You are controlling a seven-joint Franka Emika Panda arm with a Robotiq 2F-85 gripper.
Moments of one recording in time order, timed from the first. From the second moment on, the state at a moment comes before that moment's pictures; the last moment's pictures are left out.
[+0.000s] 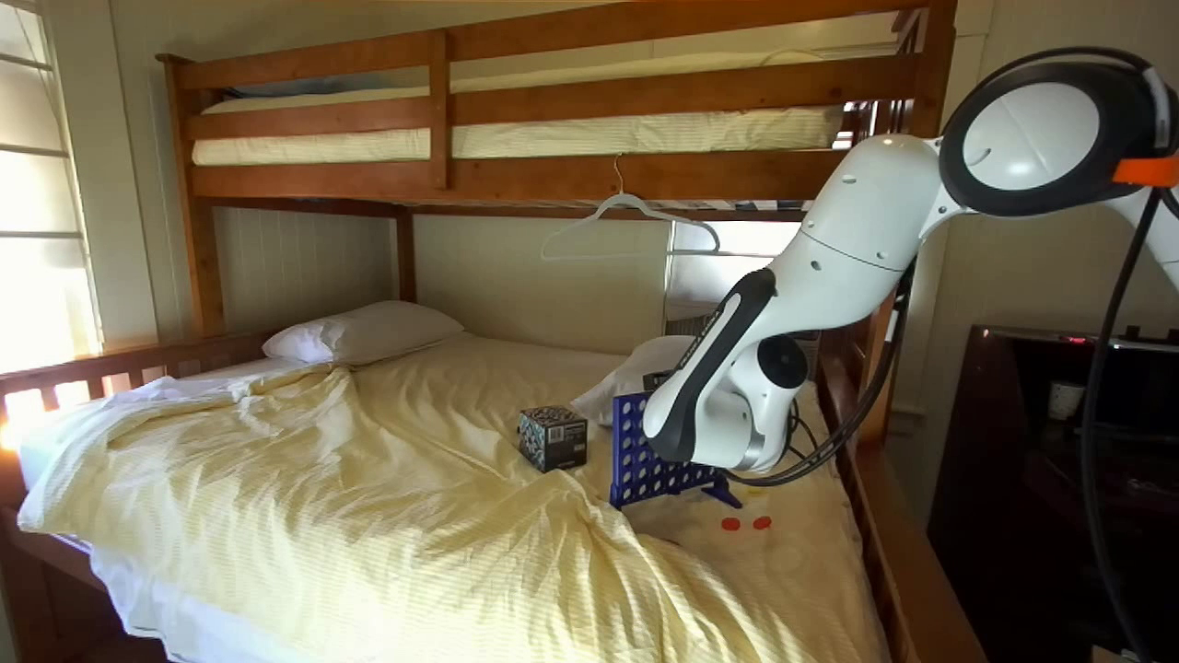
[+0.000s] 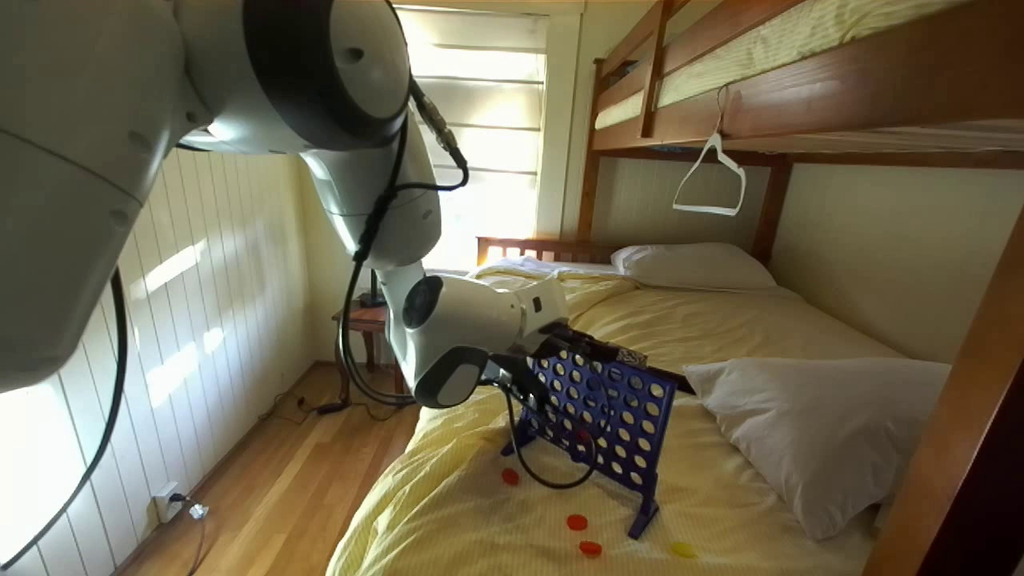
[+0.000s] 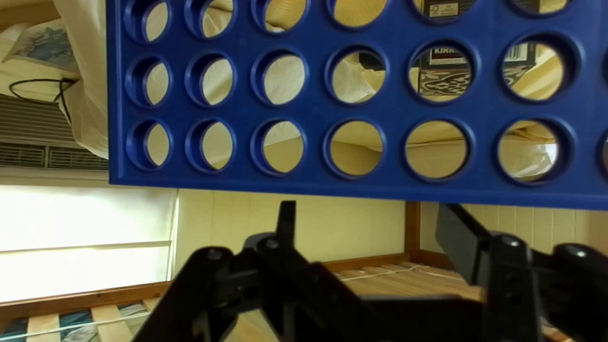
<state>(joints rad) 0.18 0.57 -0.12 -2.17 0.73 4.00 -0.27</state>
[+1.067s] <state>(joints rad) 0.14 0.39 -0.10 -2.30 0.72 4.02 -0.22</state>
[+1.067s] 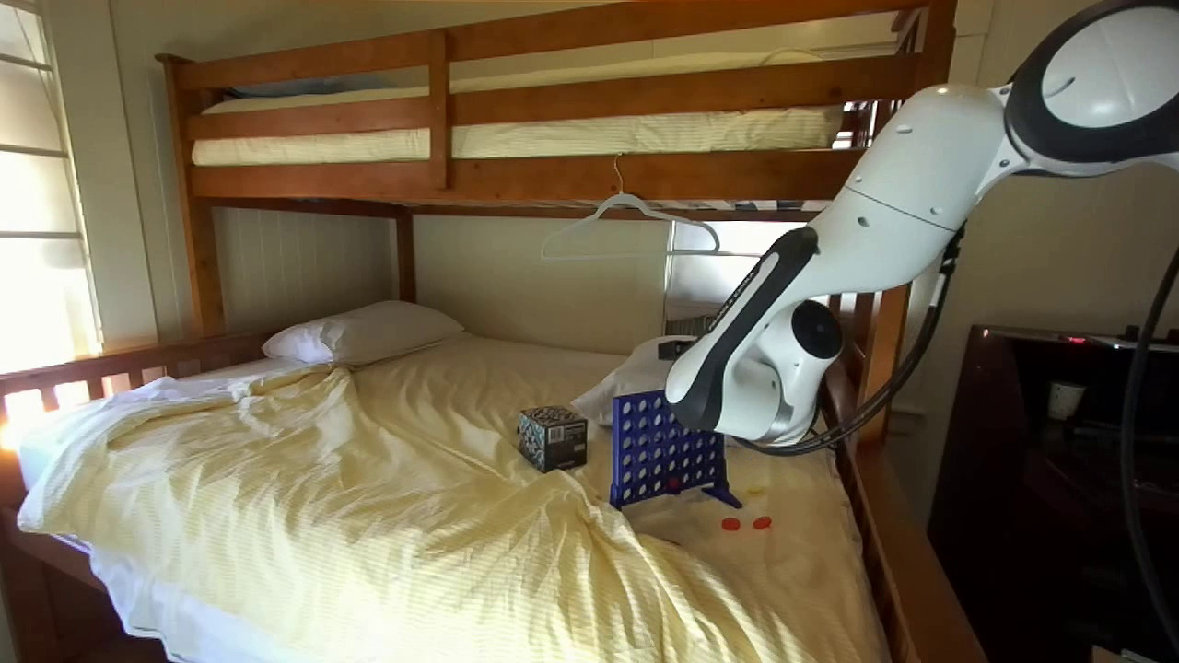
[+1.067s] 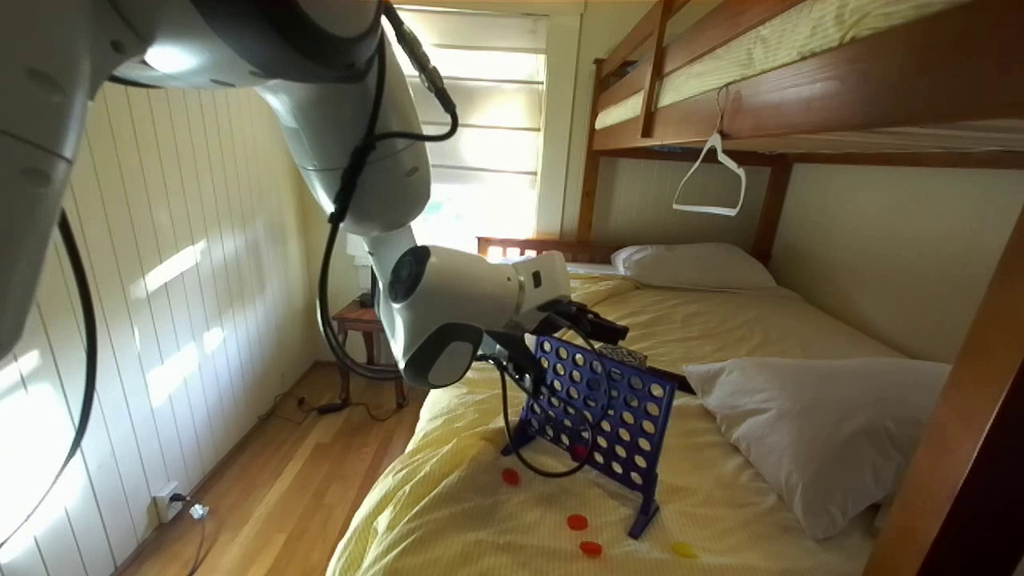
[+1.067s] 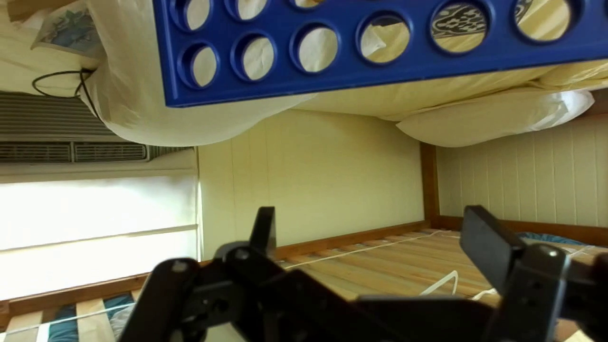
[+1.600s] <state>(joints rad) 0.09 0.14 -0.11 -2.49 0.72 3.74 -0.26</state>
